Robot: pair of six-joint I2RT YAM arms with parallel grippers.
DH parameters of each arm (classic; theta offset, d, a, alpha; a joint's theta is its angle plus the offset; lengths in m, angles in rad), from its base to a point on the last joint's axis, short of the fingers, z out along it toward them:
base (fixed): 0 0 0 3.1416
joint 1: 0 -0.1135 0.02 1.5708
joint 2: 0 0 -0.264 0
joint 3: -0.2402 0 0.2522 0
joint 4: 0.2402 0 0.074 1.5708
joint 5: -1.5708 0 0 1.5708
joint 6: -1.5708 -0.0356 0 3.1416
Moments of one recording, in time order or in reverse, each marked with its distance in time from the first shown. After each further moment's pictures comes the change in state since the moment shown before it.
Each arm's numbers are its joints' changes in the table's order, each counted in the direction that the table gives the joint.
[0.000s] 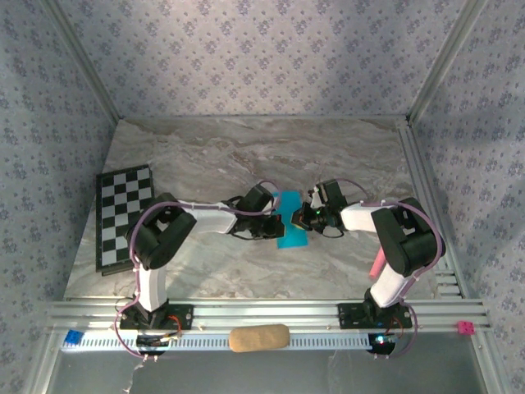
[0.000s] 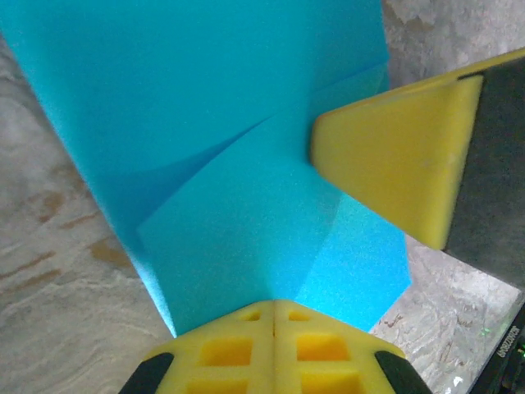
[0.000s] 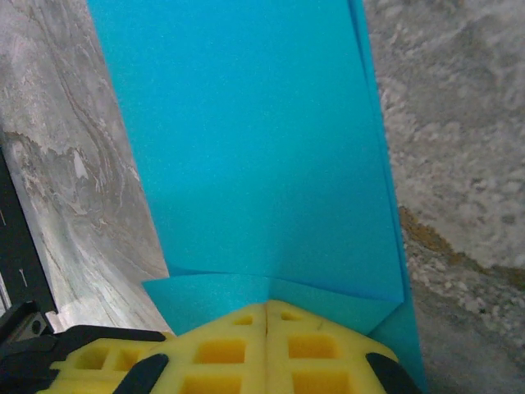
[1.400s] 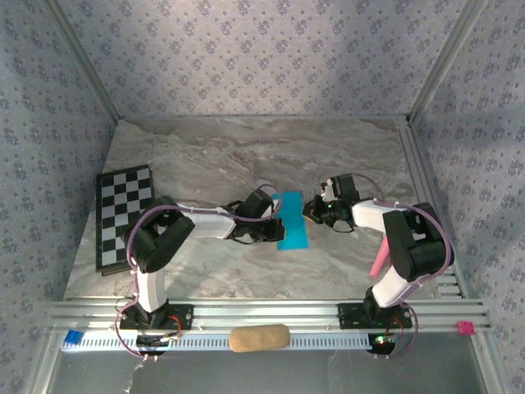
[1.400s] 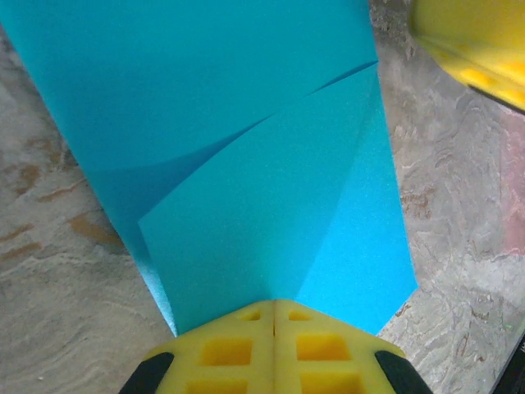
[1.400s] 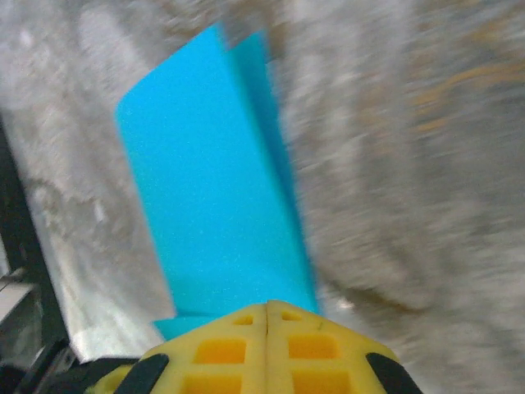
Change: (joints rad) left arm 0.024 -0.029 0.054 -0.057 0.047 -0.030; right arm 0.100 -0.069 -0.014 0.059 0.023 0.055
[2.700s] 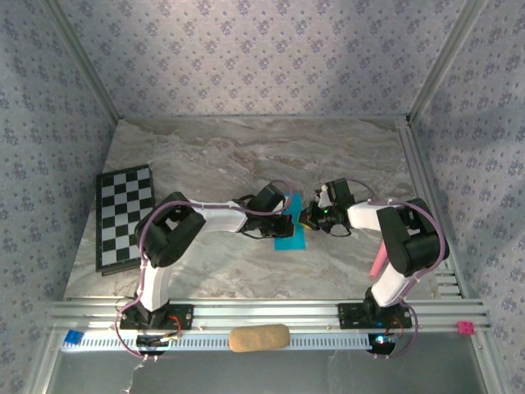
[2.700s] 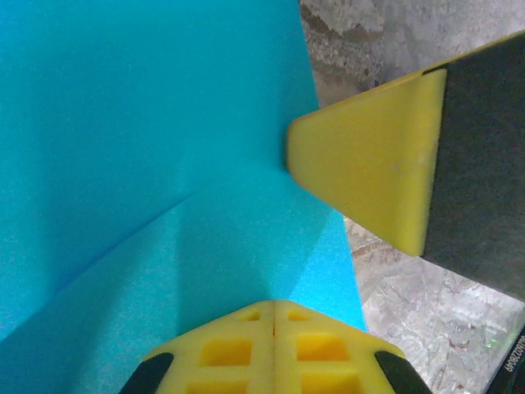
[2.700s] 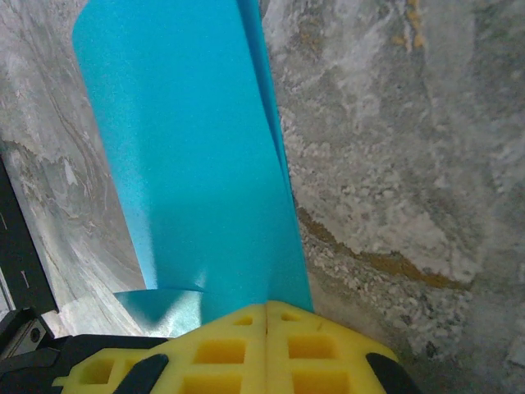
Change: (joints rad) left arm 0.024 0.098 -0.163 0.087 -0.017 0.016; right arm -0.017 0.058 0.021 -0.006 0.019 0.007
